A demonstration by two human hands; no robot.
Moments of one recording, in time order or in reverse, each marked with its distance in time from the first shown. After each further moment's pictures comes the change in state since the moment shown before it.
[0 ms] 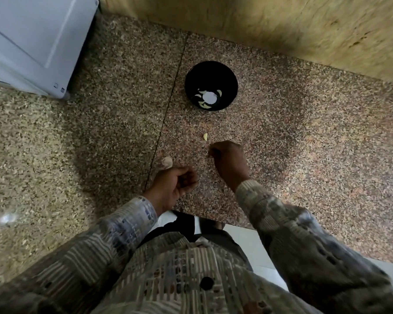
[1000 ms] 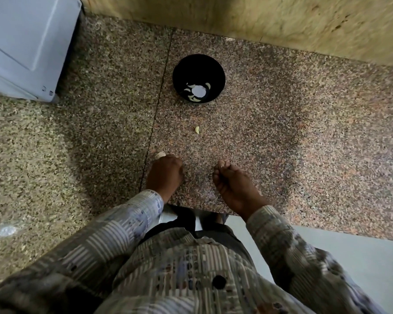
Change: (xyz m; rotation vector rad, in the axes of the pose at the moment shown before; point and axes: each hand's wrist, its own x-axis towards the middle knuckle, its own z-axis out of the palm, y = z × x) left_hand 0.016 -0.003 -0.011 1.807 0.286 1.049; right_hand -0.082 0.017 0.001 1.712 -0.085 0.681
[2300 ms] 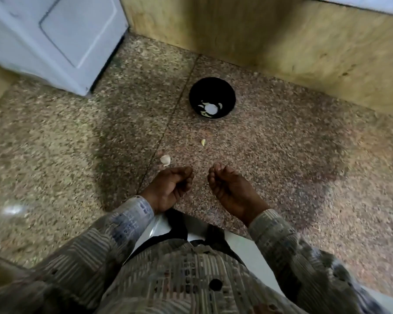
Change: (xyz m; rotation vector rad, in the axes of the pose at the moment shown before) left_hand -0.038 0.059 -0.047 -1.913 -0.121 -0.793; right_hand -0.025 -0.039 0.020 -0.130 -0.222 0.121
